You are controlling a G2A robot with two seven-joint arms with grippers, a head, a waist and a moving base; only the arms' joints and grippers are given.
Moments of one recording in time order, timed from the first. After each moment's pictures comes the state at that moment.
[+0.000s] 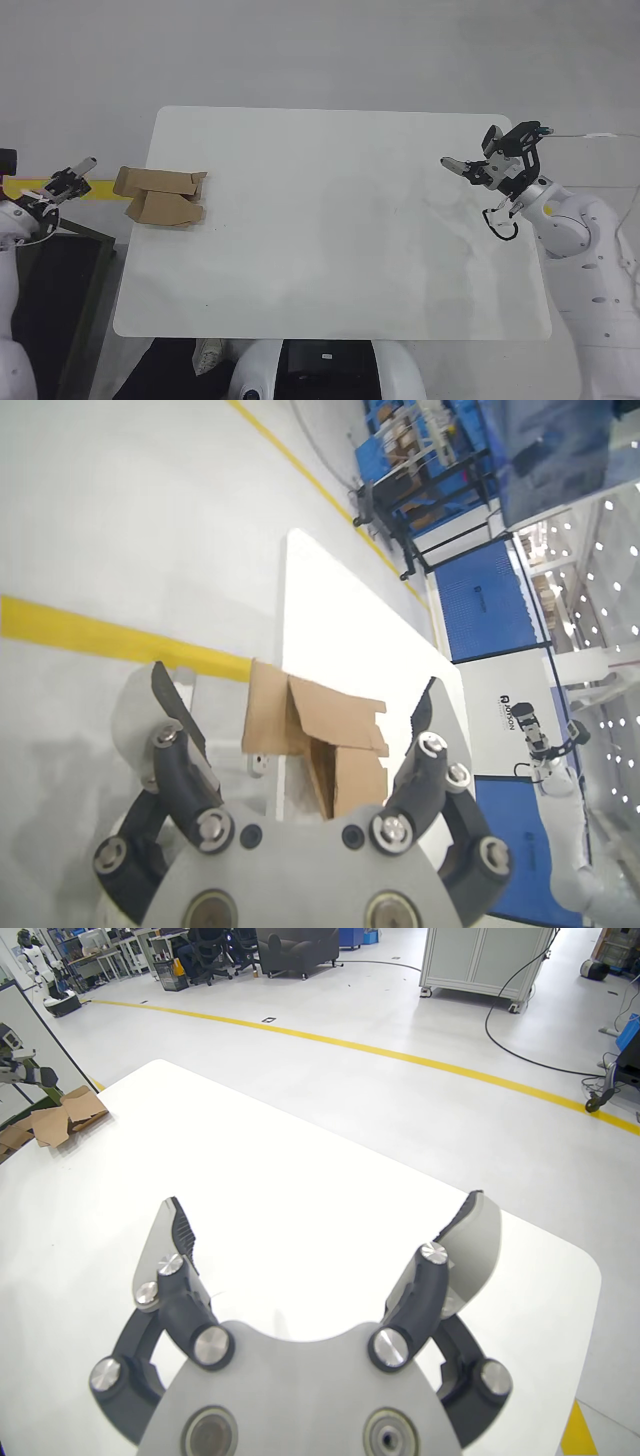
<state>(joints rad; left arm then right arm) 0.66 -0.81 -1.67 -0.42 0.19 -0.69 -0.92 -0.98 -1.03 1.48 -1.34 -0.89 -0.72 0.24</state>
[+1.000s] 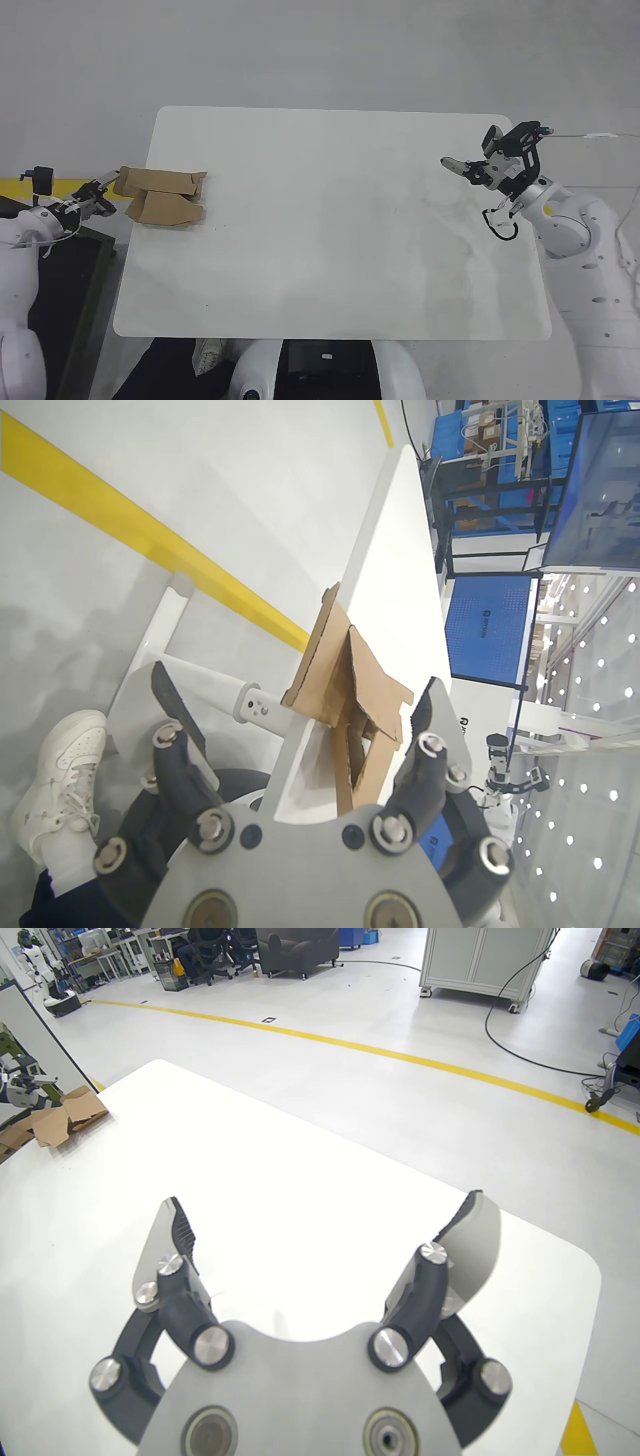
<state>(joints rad) 0.58 -0.86 -1.56 -0.30 0.12 -0.48 -0.99 -0.98 -1.03 1.48 -1.34 -0.89 -0.72 0.24</state>
